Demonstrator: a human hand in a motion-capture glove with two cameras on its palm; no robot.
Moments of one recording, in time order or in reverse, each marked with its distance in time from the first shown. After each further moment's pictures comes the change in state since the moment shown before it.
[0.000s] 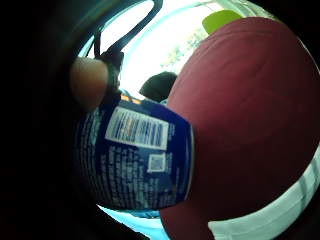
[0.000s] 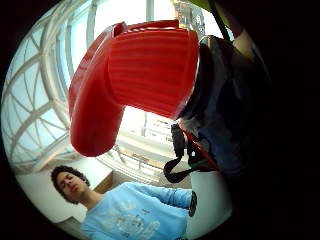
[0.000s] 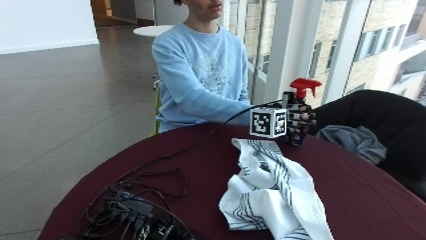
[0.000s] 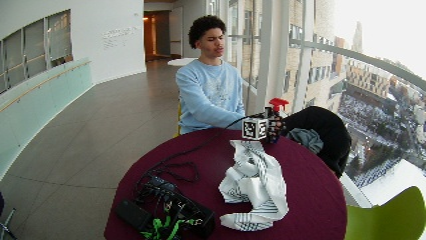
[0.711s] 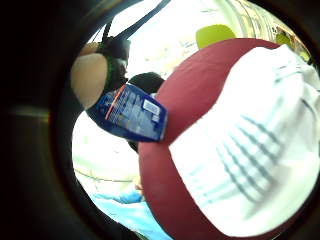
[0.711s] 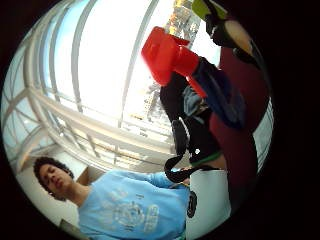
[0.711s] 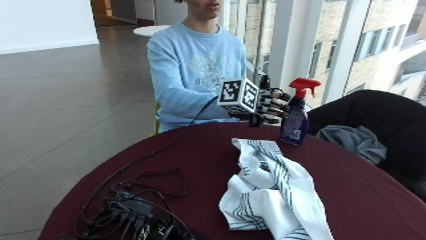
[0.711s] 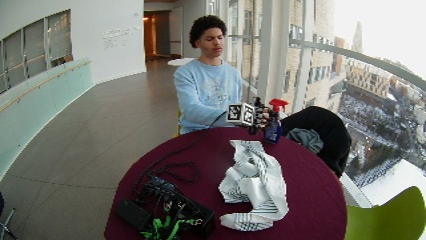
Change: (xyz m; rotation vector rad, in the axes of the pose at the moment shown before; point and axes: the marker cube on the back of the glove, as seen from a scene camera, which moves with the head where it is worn) arm -0.040 0.058 -0.093 -0.022 0.395 -0.078
